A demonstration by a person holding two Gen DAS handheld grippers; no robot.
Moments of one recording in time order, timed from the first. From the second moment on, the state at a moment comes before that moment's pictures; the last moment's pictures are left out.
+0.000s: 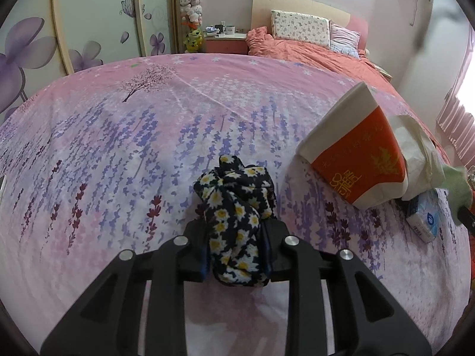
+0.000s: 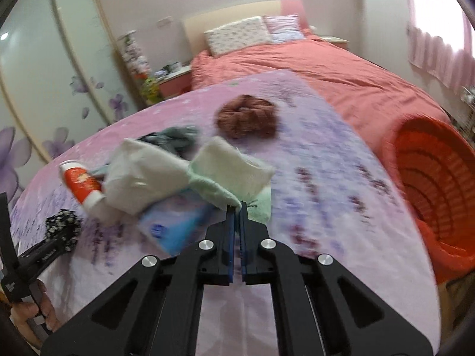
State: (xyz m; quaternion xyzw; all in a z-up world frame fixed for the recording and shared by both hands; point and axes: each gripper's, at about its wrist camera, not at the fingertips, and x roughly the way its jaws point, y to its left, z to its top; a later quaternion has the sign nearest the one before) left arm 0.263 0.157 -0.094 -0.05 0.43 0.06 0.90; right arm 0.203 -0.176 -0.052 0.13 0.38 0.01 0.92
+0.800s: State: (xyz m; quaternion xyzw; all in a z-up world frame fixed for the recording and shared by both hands) left arm 0.261 0.160 -0.094 -0.05 0.43 0.06 0.90; right arm 0.224 -0.181 -0.052 0.14 0.38 0.02 0.91
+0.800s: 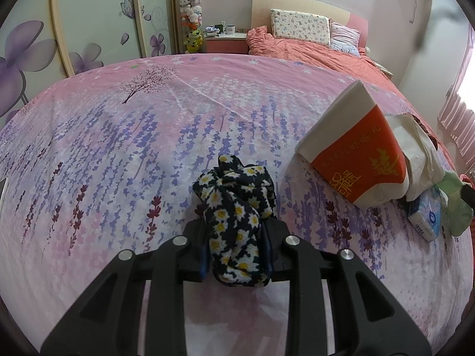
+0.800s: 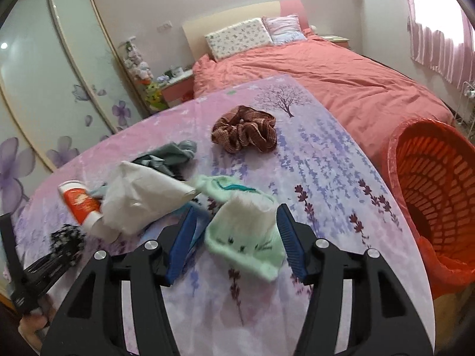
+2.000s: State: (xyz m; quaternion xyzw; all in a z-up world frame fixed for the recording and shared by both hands) left arm 0.258 0.178 -0.094 -0.07 0.43 0.03 0.90; right arm 0.227 -0.205 -0.079 0.12 0.42 -0.03 0.90
